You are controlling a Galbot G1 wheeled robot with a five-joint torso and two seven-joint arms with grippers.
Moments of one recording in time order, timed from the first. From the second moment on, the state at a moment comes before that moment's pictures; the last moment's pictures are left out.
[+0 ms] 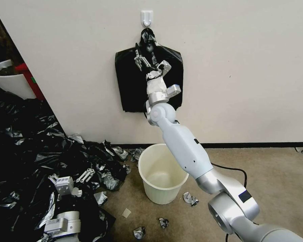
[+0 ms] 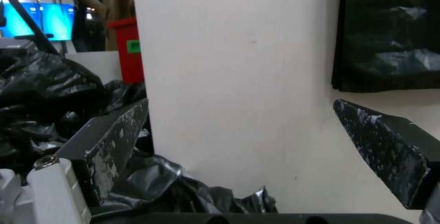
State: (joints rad) left arm 1.76 -1.56 -0.69 -2.11 -0.04 -0.33 -0.08; right arm -0.33 1.61 -0.01 1.18 0.97 0.42 -0.09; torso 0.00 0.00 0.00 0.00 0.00
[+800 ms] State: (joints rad) left arm 1.77 -1.59 -0.68 -2.11 0.00 -0.34 -0.08; right arm -0.29 1.61 0.01 1.16 1.03 0.41 -0.14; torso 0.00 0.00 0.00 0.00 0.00
